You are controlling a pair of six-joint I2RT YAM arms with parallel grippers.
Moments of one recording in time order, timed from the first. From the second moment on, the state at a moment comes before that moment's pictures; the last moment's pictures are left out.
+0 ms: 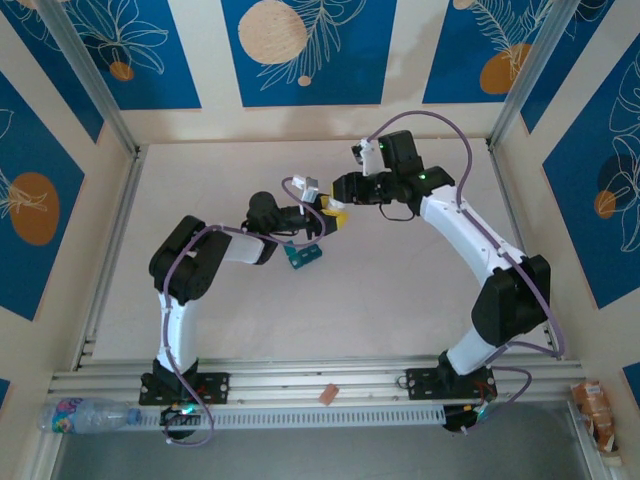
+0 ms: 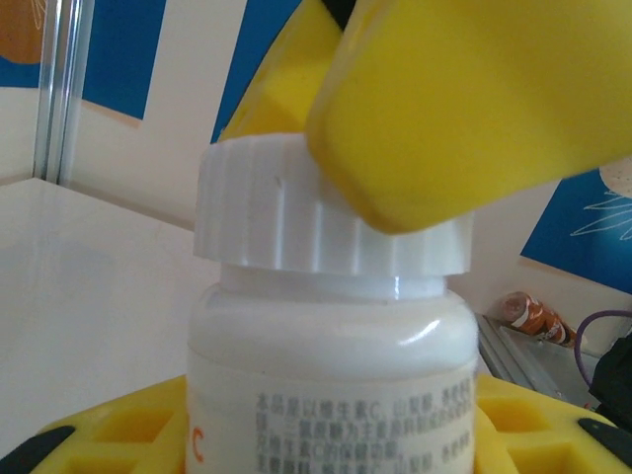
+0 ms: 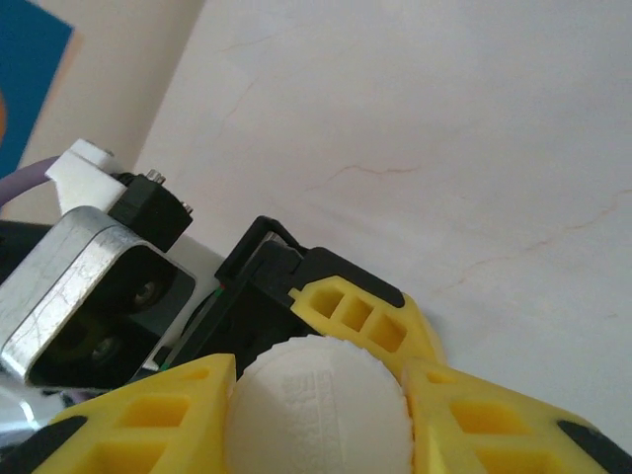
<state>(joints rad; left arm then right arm) -0.54 2.06 1.05 1.25 0.95 -0.51 0.43 1.59 1.45 -0.62 -0.43 0.38</state>
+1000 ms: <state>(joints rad) -0.54 2.07 1.05 1.27 0.96 -0.51 0.39 1.48 1.41 -0.63 -0.38 0.53</state>
